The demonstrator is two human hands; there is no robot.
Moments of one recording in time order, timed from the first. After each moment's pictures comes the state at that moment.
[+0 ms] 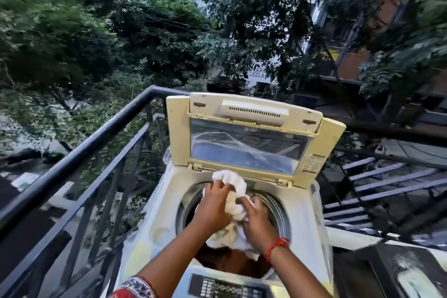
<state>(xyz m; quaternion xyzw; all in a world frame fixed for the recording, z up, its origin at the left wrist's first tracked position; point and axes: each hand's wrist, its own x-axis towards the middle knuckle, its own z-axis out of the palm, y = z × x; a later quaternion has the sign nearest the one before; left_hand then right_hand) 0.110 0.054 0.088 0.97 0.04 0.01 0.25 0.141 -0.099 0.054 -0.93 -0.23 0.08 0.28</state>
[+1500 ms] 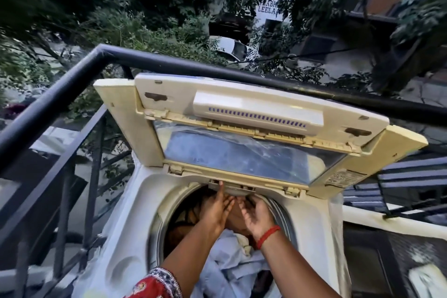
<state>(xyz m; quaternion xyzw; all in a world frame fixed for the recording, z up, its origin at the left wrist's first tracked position) 0.273 0.031 -0.076 0.35 0.41 -0.05 0.84 0.312 -0.070 -0.078 -0.30 0.42 0.27 0.81</state>
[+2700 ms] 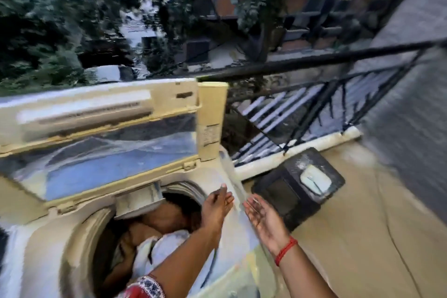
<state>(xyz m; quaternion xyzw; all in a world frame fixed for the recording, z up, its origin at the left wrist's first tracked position) 0.216 -0.168 -0.015 0.50 0.23 -0.21 0.81 0.166 -0.294 0.006 -0.31 0.40 0.00 0.86</state>
